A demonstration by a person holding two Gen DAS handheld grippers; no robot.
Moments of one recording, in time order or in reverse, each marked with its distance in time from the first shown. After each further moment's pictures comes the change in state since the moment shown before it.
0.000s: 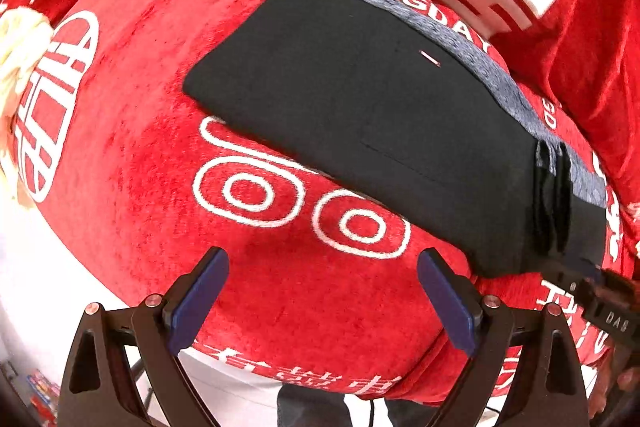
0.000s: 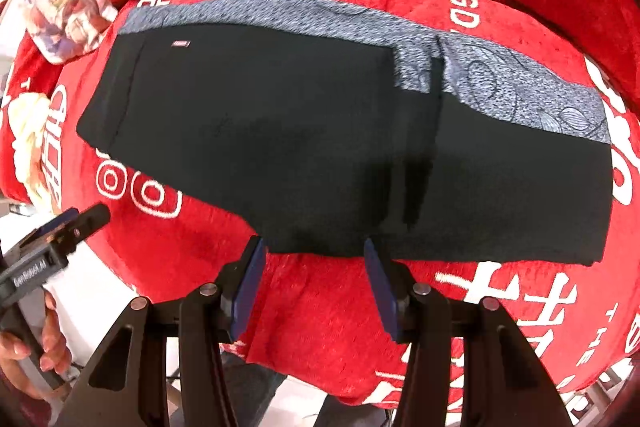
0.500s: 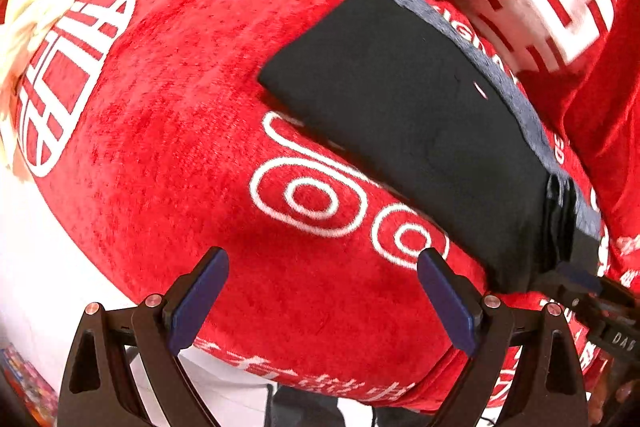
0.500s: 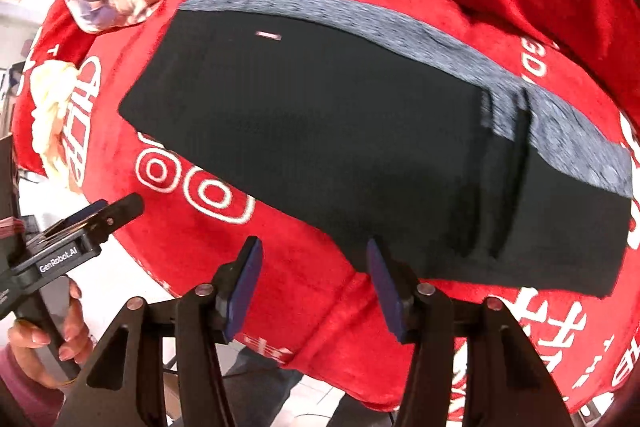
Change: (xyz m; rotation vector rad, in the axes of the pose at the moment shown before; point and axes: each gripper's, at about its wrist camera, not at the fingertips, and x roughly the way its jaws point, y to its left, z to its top) left arm 0.001 0.061 0.003 -0.111 -0.023 -0.056; right arm -0.001 0.064 0.024 -0.117 -0.001 0.049
